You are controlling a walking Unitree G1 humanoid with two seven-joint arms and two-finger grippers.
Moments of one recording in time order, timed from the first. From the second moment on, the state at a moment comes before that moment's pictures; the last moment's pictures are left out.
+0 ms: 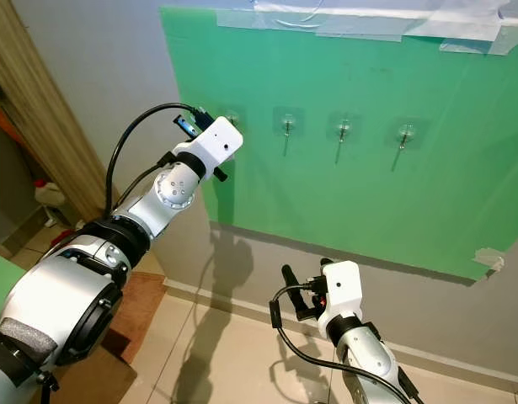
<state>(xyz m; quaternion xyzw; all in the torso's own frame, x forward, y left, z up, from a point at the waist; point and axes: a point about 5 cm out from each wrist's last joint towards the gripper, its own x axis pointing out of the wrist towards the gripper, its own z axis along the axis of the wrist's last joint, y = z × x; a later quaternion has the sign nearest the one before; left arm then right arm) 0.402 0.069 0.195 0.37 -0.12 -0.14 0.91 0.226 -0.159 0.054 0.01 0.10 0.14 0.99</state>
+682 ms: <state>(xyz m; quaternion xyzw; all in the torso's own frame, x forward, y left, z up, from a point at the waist) 0.401 0.071 0.195 0.43 -0.15 -0.12 0.88 0.225 -0.160 0.053 0.01 0.10 0.14 0.98</state>
